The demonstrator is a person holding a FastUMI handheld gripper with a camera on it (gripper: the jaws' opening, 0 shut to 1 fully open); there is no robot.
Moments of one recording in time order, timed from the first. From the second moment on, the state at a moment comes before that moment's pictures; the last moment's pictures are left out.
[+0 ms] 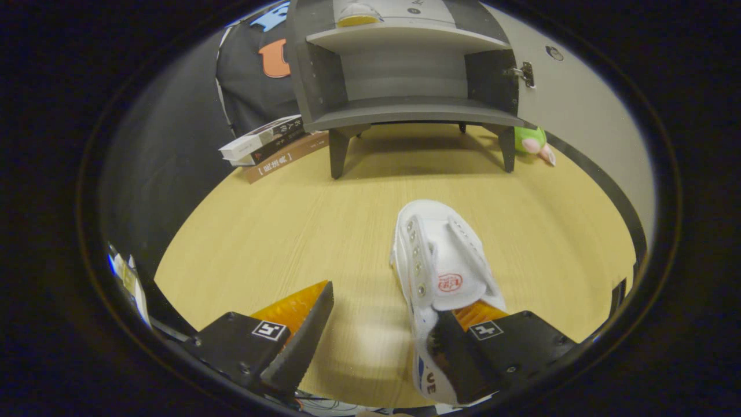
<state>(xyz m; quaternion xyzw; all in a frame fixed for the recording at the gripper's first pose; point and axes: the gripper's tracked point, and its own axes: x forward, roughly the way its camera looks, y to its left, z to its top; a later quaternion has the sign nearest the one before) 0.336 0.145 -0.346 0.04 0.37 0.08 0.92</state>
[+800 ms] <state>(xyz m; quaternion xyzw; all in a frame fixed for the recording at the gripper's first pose) 0.362 0.121 -0.335 0.01 0.34 0.08 0.94</state>
